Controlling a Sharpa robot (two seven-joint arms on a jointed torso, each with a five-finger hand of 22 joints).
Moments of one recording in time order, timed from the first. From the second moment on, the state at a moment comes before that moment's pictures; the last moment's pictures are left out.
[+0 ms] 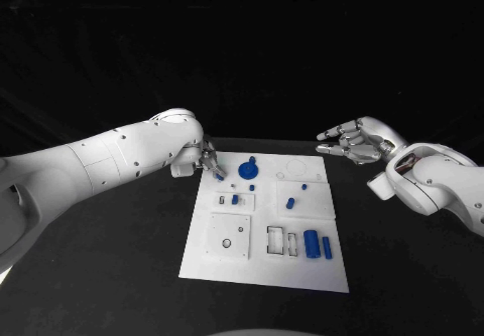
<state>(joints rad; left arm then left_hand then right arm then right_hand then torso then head) 1.37 -0.56 -0.04 1.08 -1.03 0.30 -0.64 1.41 0.05 0.22 0.22 0.05 0.87 0.05 0.56 0.63 1.31 -0.03 1.23 1.13 1.47 -0.09 1.57 1.31 0.04 1.47 0.02 1.46 1.31 1.25 -0.87 0.02 1.43 -0.87 -0.29 0.19 1.30 -0.02 0.04 0.12 0.18 0.93 0.16 0.10 0.07 1.29 0.07 1.19 1.24 1.47 0.00 1.48 1.31 0.05 1.46 0.10 1.44 1.31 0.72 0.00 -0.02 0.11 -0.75</state>
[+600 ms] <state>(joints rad) 1.37 -0.71 -0.04 1.33 -0.97 0.18 -0.60 1.20 -0.11 0.59 0.14 0.10 0.88 0.05 0.63 0.68 1.34 -0.02 1.24 1.15 1.47 -0.09 1.57 1.31 0.04 1.47 0.02 1.47 1.31 1.25 -0.88 0.01 1.42 -0.87 -0.29 0.19 1.30 -0.02 0.03 0.13 0.18 0.93 0.16 0.10 0.07 1.29 0.07 1.19 1.24 1.47 0.00 1.48 1.31 0.05 1.46 0.10 1.44 1.31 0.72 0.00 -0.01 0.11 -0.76</state>
